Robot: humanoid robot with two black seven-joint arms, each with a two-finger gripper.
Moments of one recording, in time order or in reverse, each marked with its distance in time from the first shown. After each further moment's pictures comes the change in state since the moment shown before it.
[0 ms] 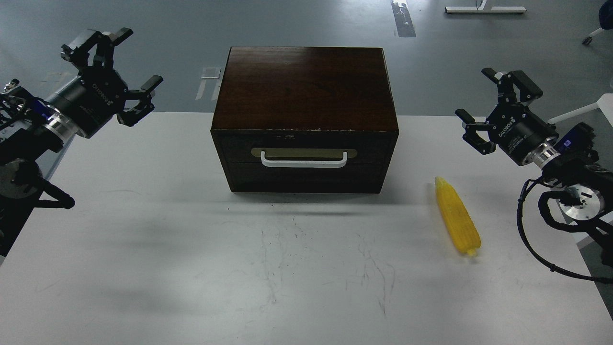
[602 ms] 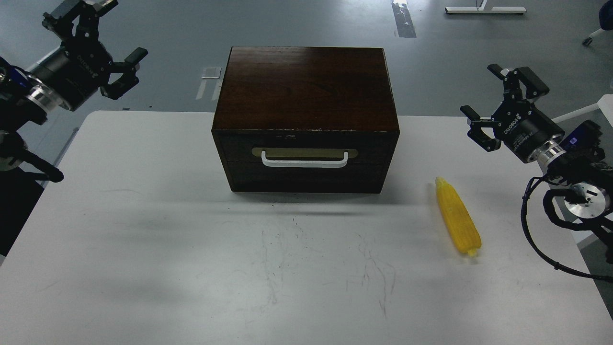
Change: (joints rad) left arm -0.167 -0.007 0.009 0.071 0.198 0.000 -0.002; right arm 0.003 -0.017 0.009 0.000 0.000 0.000 0.001
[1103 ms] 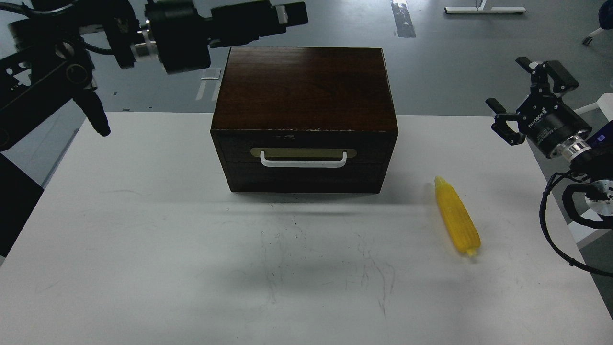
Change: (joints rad) left arm -0.284 -0.151 0.021 -0.392 1.006 0.000 -0.091; right arm -0.007 -0.030 0.041 -0.061 0.004 0.000 0.002
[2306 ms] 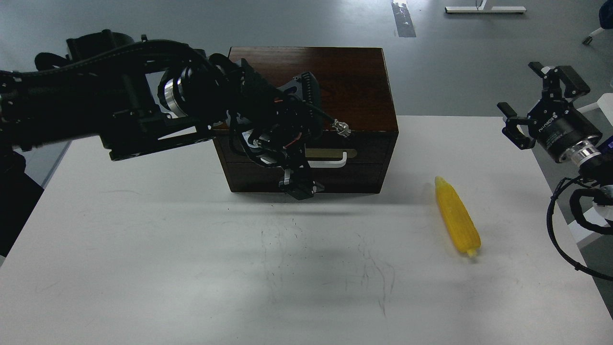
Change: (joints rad) left arm -0.397 -0.294 0.760 0.118 0.649 0.000 -0.001; right arm -0.027 -0.003 0.019 -0.030 0.004 0.000 0.000
